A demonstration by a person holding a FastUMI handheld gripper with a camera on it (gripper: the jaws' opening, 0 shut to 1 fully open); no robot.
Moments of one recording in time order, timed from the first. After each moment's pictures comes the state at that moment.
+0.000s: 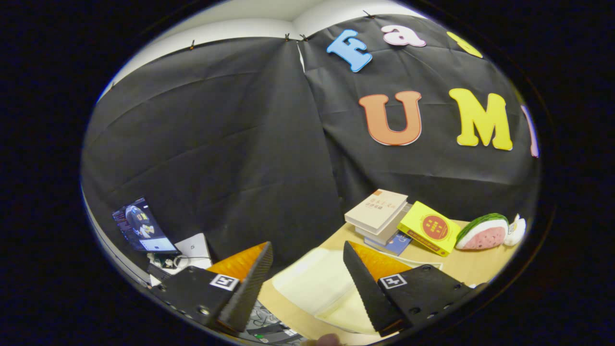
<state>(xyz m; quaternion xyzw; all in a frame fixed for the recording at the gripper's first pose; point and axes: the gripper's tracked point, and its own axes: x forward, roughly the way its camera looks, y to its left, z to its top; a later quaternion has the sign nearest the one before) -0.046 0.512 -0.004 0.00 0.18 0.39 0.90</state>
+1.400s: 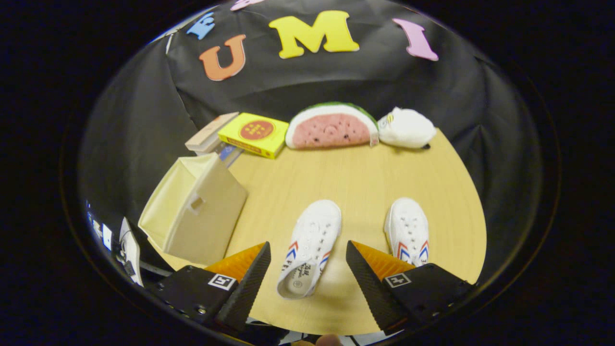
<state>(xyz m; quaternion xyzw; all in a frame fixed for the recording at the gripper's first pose) 0.031 0.069 -0.261 0.05 0.42 0.12 0.90</state>
